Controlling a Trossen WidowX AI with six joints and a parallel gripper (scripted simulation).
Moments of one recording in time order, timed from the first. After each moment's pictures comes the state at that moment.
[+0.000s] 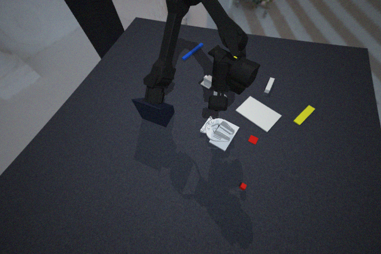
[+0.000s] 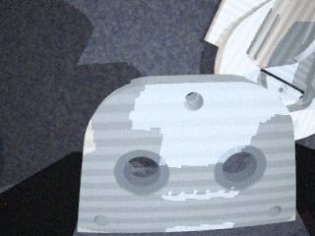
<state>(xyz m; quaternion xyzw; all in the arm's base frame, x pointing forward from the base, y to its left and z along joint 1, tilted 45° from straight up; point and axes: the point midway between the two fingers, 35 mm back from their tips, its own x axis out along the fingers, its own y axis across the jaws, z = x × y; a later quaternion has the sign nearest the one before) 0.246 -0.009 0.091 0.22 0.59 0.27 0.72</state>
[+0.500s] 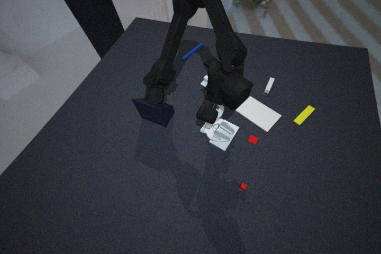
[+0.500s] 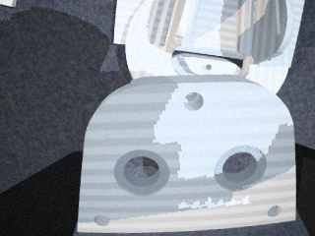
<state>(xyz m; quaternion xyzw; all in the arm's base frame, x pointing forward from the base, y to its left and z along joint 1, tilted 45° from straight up) 0.242 -0.046 0.056 0.33 0.62 0.19 0.68</state>
